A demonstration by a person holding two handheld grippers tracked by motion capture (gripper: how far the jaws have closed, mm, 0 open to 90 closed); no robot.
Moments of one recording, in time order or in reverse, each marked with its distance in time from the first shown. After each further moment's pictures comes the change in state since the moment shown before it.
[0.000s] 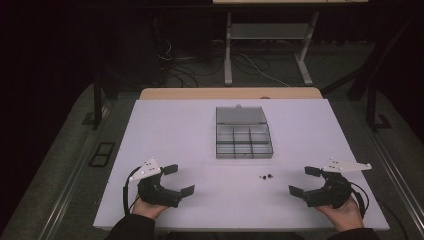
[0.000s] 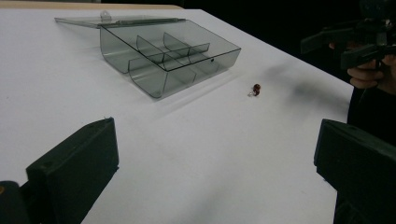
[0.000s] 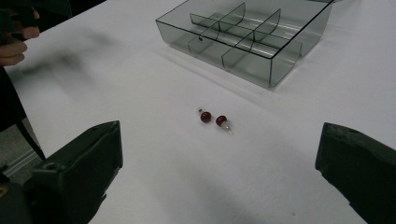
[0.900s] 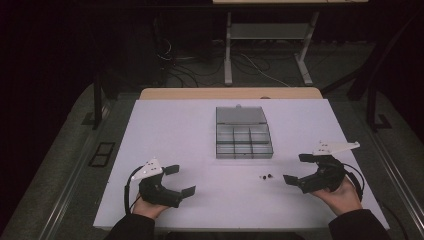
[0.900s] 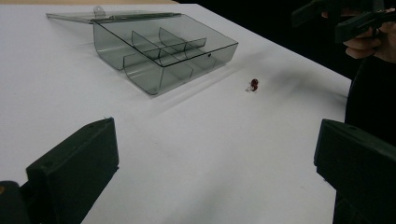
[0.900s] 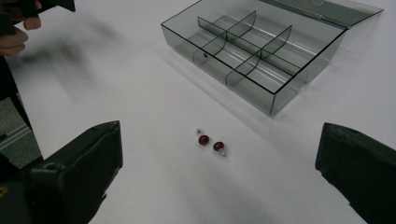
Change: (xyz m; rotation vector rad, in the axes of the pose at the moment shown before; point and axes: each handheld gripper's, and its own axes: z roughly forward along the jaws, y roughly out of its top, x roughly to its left) left arm 0.001 0.000 0.003 0.017 -0.015 0.009; right arm 0.000 0.047 0.011 0.099 0.018 -0.082
